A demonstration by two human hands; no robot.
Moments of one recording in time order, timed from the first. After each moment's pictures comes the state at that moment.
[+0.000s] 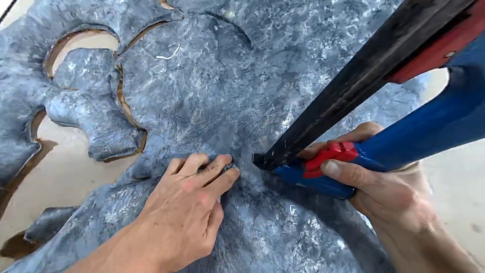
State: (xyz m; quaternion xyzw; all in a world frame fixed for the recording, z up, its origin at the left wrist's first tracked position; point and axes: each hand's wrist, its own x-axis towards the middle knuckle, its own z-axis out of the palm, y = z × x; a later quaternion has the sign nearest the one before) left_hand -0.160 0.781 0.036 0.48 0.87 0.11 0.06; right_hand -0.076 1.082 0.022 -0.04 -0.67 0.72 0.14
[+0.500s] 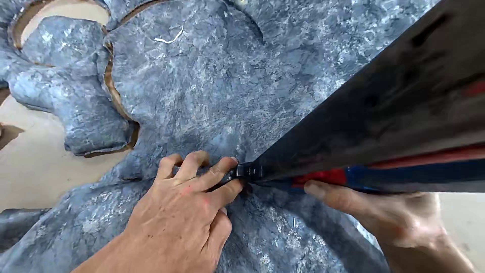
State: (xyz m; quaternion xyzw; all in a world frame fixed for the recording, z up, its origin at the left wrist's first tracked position) left_hand -0.159 0.780 0.030 0.45 0.88 0.15 0.05; right_hand -0.097 1.066 0.041 0.08 -0.80 0.59 0.10
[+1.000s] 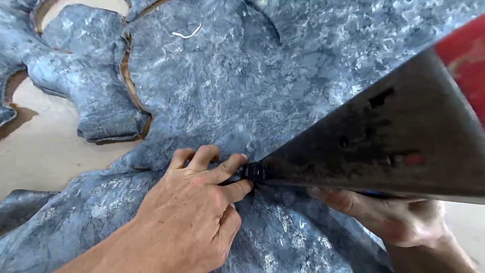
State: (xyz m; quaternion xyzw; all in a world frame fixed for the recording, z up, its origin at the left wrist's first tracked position) left_hand -0.162 0.783 0.036 0.45 0.87 0.16 0.10; right_hand -0.099 1.070 0.032 0.15 -0.81 0.56 0.09
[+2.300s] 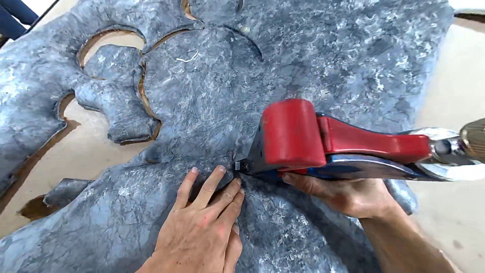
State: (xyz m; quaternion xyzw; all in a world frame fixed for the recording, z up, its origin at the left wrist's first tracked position) left_hand -0.085 0.788 0.028 0.41 0.91 0.10 0.00; right_hand -0.099 1.073 0.036 0.15 -0.81 0.56 0.09
